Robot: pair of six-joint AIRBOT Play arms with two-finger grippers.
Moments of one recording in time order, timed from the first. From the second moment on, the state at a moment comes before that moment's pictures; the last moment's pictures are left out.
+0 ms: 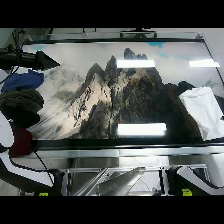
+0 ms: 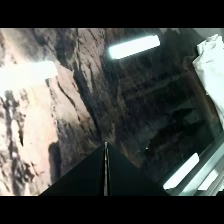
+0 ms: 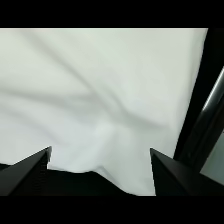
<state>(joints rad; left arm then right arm) 0.21 -1.72 1.96 0.65 -1.54 -1.22 -0.96 -1.14 0.95 -1.37 1.01 1.80</state>
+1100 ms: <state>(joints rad) 0.20 -1.10 1.06 0.68 -1.46 -1.15 -0.05 -1.02 0.95 -1.06 1.19 1.63</state>
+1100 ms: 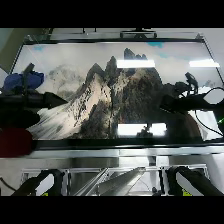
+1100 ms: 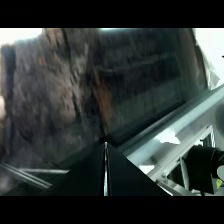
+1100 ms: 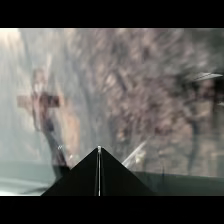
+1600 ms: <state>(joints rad) 0.20 -0.89 0.84 0.69 -1.42 -1.14 0.02 -1.03 0.92 -1.05 1.19 1.62</state>
